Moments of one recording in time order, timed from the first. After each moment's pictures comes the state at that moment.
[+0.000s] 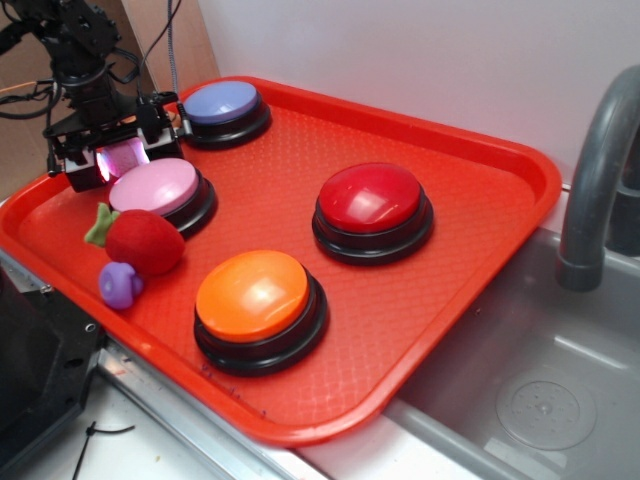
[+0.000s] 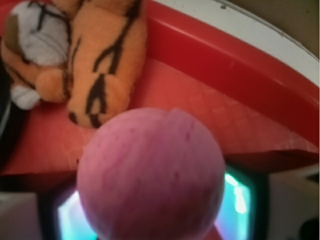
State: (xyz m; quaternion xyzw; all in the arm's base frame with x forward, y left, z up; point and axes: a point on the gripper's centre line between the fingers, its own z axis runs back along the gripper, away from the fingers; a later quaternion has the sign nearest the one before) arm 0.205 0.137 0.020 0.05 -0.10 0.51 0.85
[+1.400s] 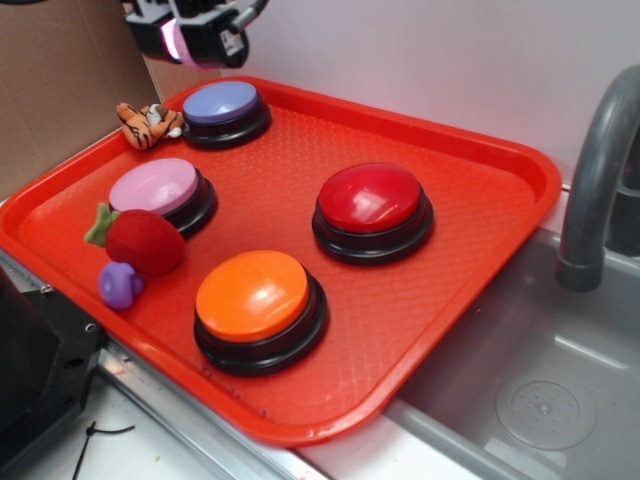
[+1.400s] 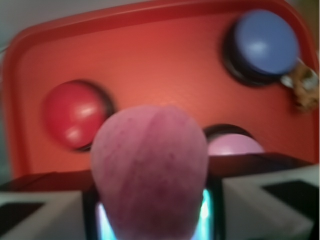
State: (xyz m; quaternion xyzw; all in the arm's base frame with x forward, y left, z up) arm 0.223 -0.039 0.160 -0.05 -0.01 0.02 1.00
